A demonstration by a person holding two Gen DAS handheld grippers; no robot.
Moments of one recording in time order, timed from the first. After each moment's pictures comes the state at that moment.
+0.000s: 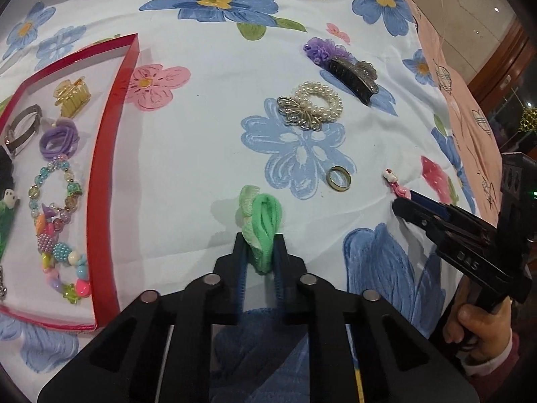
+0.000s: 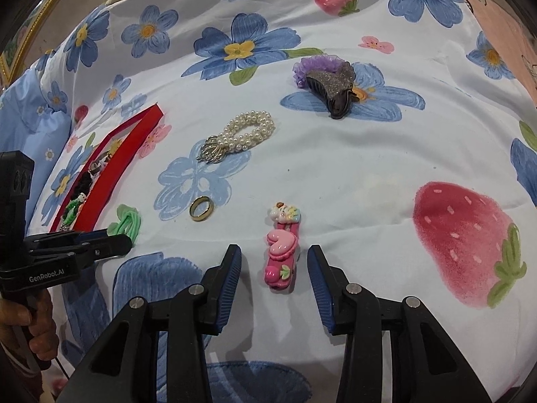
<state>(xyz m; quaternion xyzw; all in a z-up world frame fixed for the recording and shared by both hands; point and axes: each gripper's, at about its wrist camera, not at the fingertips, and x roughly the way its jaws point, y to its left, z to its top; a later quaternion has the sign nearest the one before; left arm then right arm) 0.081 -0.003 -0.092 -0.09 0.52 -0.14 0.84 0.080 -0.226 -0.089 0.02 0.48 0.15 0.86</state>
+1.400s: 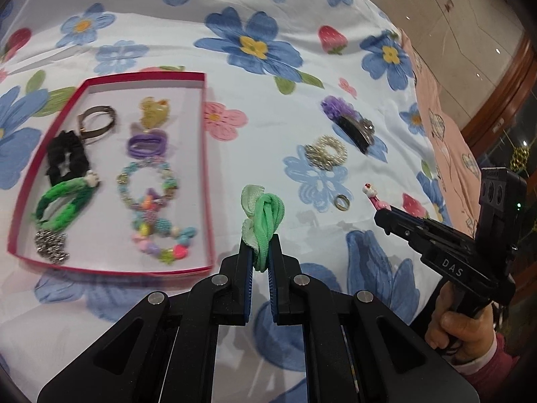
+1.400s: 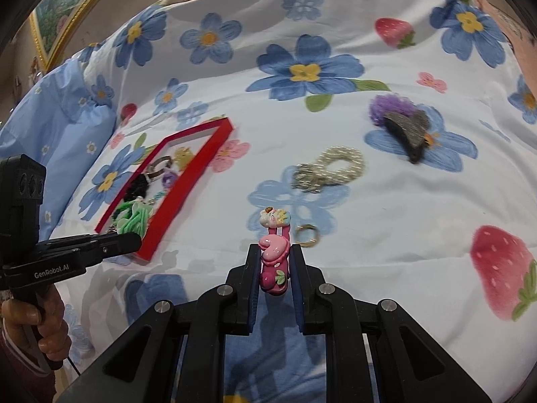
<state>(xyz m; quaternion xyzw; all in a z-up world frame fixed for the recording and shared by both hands) 0.030 0.077 -0.045 -0.16 0.45 -0.11 0.87 0.062 -0.159 -0.046 0.01 0.44 0.24 0.86</state>
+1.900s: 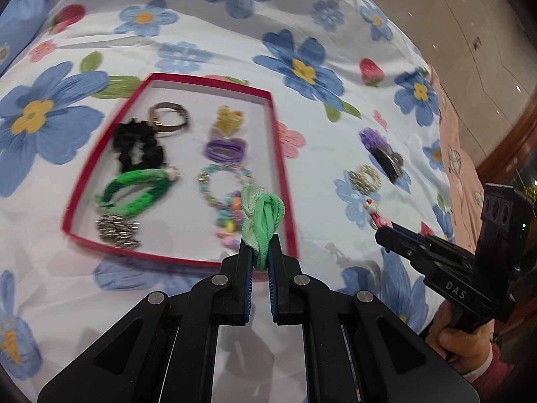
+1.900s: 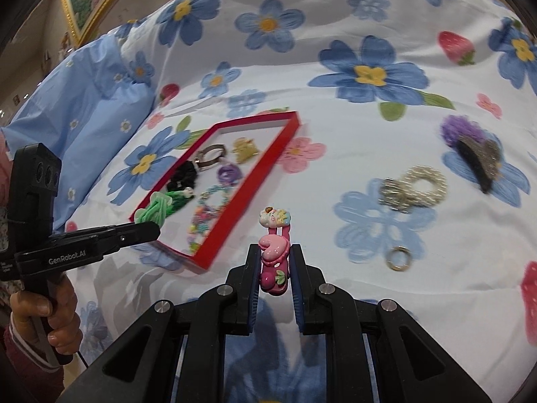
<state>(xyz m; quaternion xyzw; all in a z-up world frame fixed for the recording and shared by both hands) 0.006 0.147 -0.044 -0.21 0.43 -0.05 0.88 0.055 -0.082 -0.042 -0.01 0.44 0.32 0.84</state>
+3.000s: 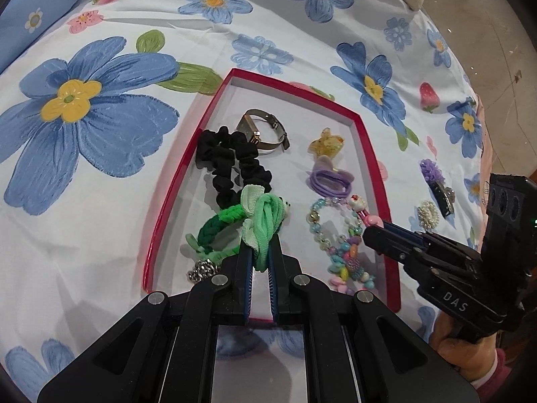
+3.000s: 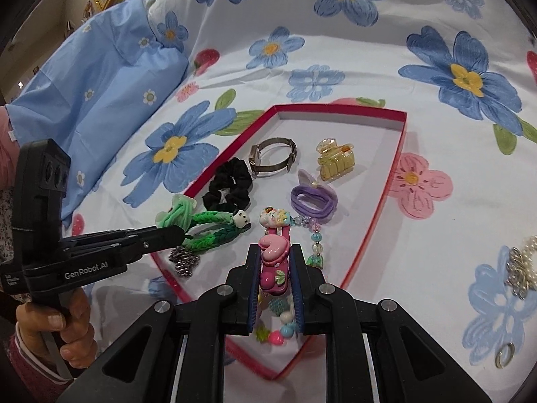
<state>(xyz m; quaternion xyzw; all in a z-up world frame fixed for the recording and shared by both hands) 0.041 0.235 -0.082 -0.23 0.46 0.01 0.86 0.102 0.052 -0.079 -0.05 0.48 0.38 0.79</state>
